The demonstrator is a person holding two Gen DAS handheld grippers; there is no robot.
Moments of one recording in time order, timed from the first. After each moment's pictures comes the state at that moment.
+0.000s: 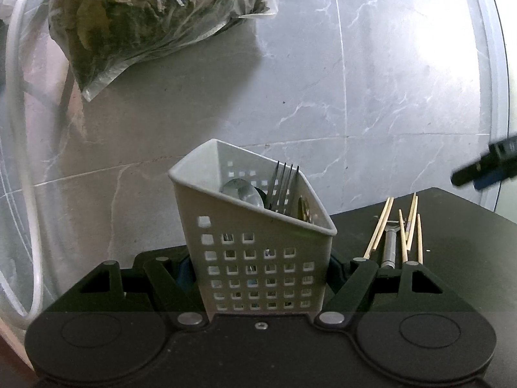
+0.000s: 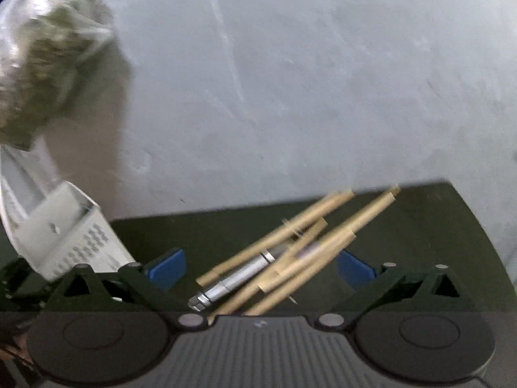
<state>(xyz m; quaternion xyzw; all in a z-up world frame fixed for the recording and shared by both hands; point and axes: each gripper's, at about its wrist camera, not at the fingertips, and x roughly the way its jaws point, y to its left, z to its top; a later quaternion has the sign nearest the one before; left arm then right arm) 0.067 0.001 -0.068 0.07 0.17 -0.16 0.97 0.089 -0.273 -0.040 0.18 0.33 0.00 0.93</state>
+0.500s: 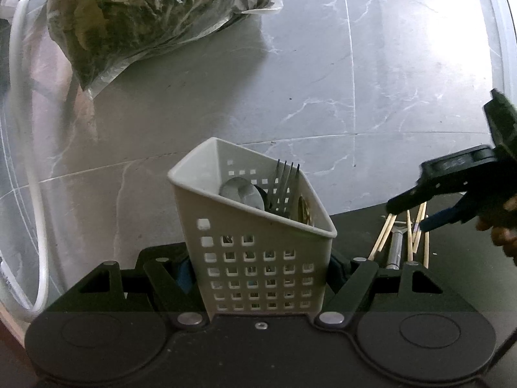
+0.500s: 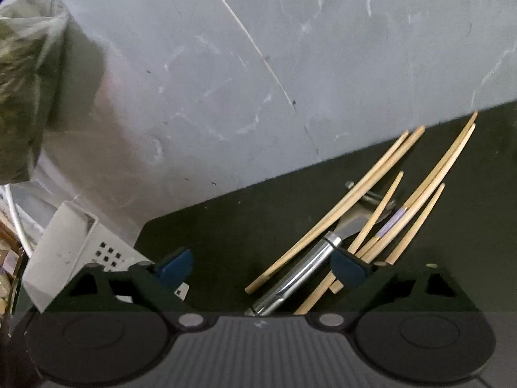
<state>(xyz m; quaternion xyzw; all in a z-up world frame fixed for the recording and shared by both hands) 0.071 -0.008 -0.065 0.06 0.18 -0.14 0.97 0.165 -0.261 -0.088 0.29 0.38 0.08 0.87</state>
